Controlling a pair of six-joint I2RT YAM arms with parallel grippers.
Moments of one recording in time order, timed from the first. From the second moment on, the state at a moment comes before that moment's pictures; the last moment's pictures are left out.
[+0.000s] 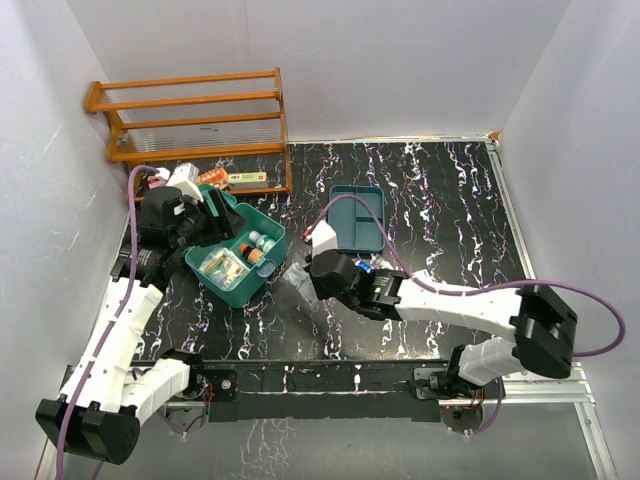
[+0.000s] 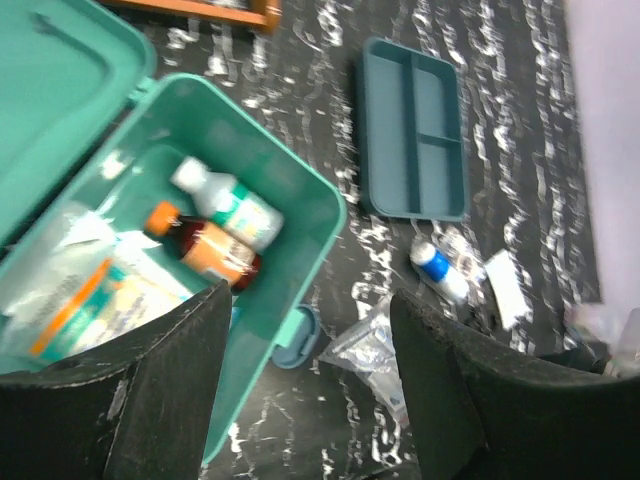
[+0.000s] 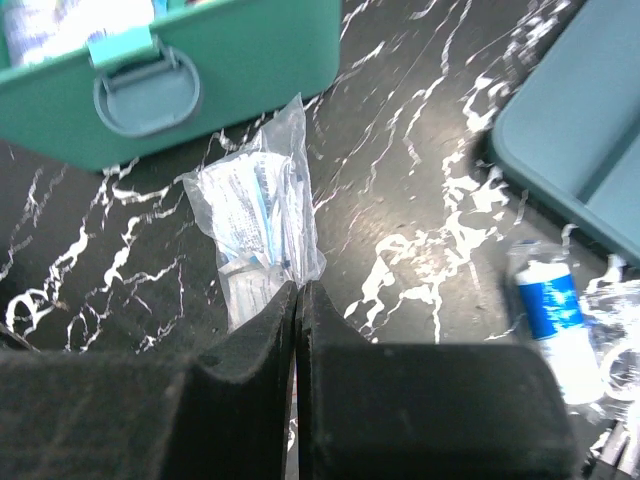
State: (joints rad) left arm -0.20 0.95 1.05 -0.62 0.13 -0.46; right arm 1.13 1.42 0.93 -0.18 0.38 0.37
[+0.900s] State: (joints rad) left arm -0.20 1.04 0.94 -0.27 0.97 -0.47; right arm 1.13 1.23 1.15 -0.16 0.37 0.28
